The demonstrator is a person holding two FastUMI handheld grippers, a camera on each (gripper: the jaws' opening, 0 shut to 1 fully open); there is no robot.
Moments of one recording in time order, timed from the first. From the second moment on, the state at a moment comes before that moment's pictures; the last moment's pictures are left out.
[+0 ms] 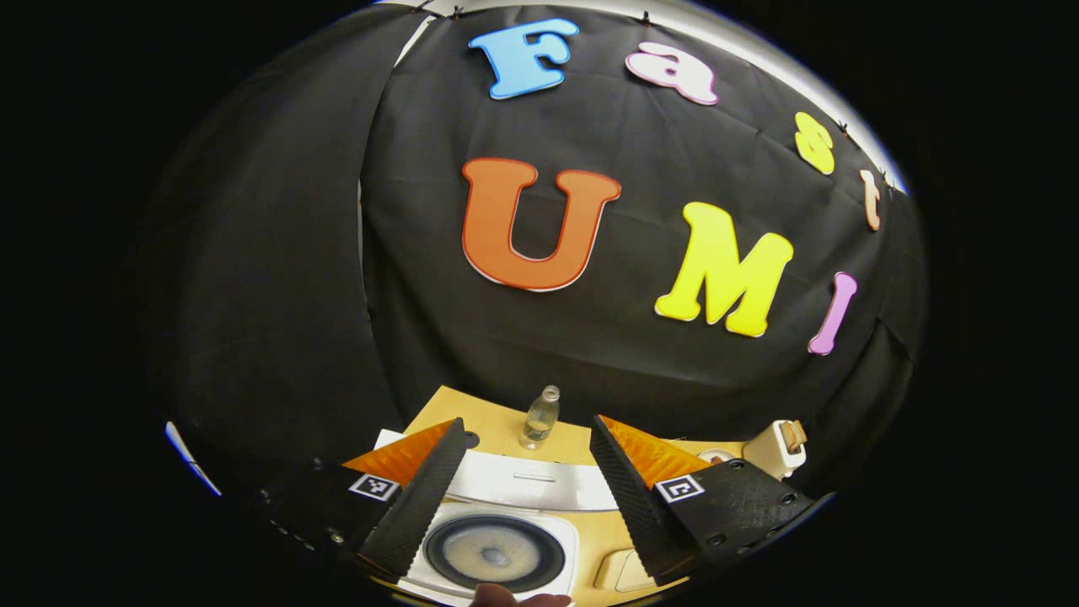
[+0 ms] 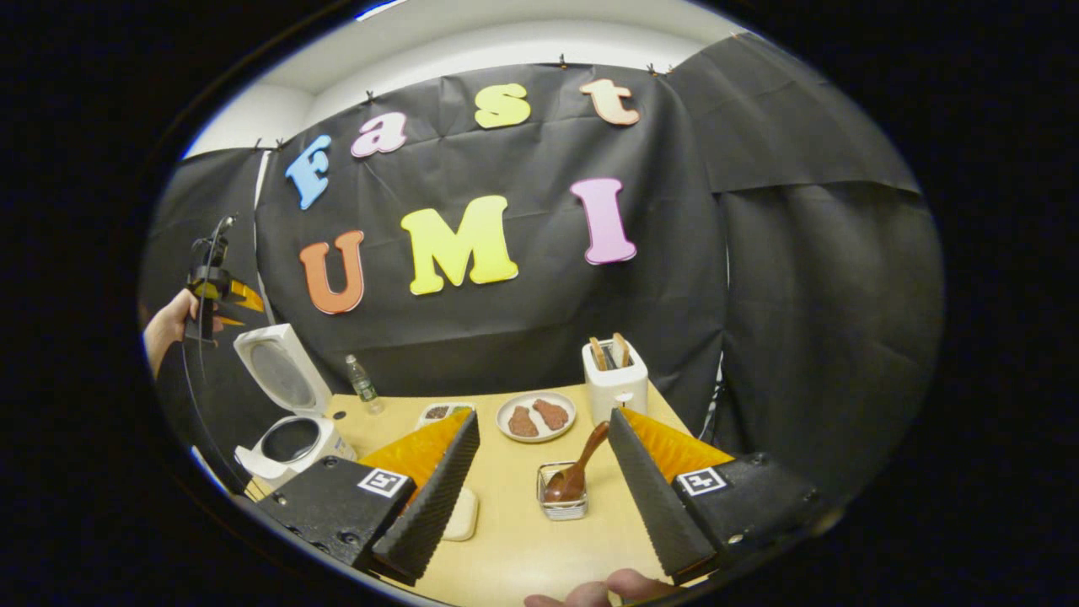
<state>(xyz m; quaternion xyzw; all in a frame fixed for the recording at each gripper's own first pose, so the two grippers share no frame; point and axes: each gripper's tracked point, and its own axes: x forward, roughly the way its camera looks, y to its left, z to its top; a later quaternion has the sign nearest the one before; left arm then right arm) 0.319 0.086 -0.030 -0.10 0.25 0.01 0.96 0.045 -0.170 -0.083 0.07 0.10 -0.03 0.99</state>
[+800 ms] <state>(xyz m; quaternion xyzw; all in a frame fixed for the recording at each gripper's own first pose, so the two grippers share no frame) 0.265 0.068 -0.058 0.00 0.32 -0.05 0.94 0.019 -0.128 -0.097 0.10 0.12 -0.02 0.99</state>
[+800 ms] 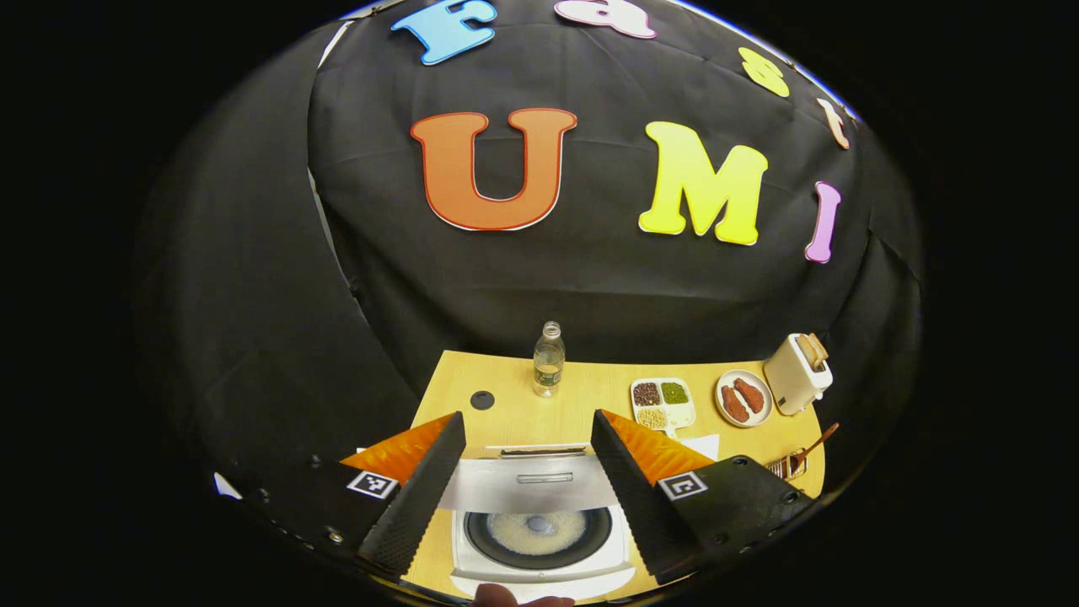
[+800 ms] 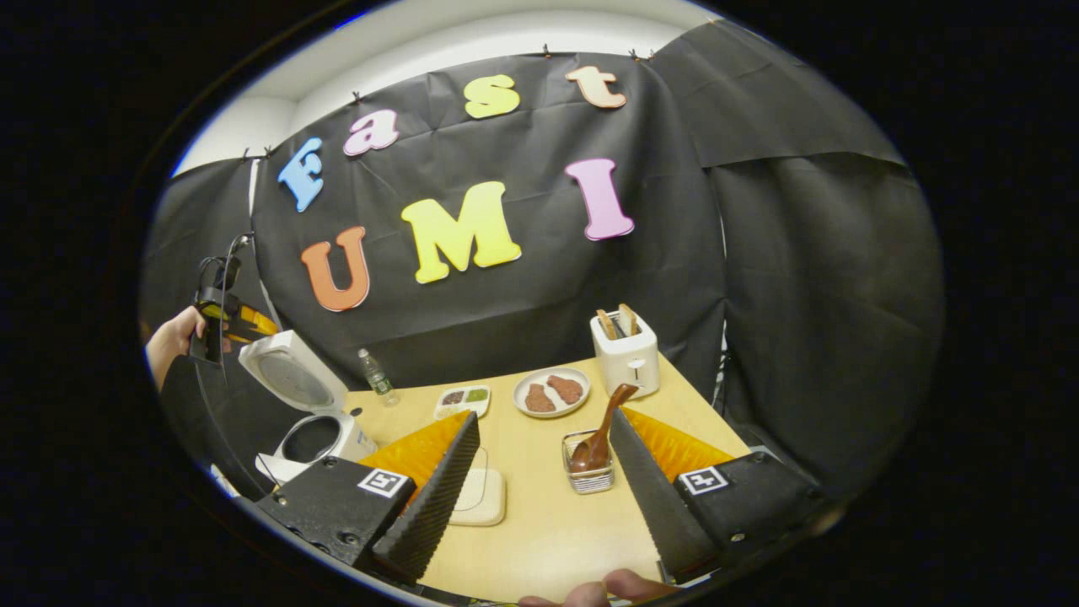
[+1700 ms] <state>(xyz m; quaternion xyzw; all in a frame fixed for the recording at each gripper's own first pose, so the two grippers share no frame) 0.105 0.056 -0.169 0.03 0.36 -0.07 0.93 -0.012 0.000 -0.106 0.05 0.15 0.06 0.99</state>
